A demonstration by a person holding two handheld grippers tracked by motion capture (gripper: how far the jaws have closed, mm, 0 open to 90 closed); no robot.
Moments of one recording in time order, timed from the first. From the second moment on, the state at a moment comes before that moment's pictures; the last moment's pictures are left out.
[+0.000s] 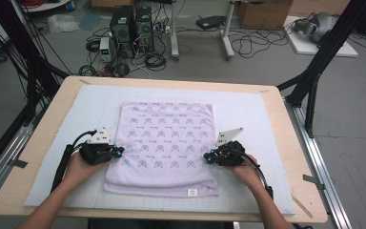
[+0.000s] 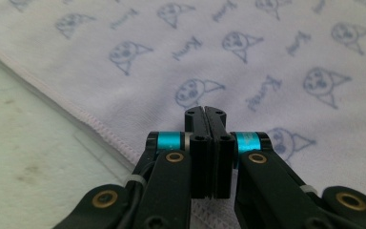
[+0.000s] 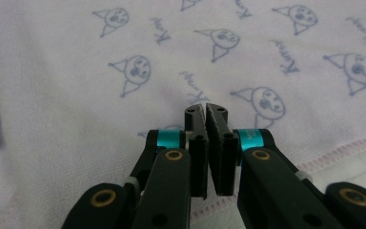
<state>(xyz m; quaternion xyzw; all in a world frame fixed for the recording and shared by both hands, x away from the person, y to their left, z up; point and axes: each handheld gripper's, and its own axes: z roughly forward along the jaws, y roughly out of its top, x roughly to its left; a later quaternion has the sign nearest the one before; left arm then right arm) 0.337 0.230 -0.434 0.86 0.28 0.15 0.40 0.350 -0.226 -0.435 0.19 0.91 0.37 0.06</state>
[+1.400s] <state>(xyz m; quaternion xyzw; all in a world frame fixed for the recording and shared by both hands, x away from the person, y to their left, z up) 0.273 0.230 -0.440 0.87 0.24 0.11 0.40 0.301 -0.224 -0.441 0.16 0.90 0.39 0.03</state>
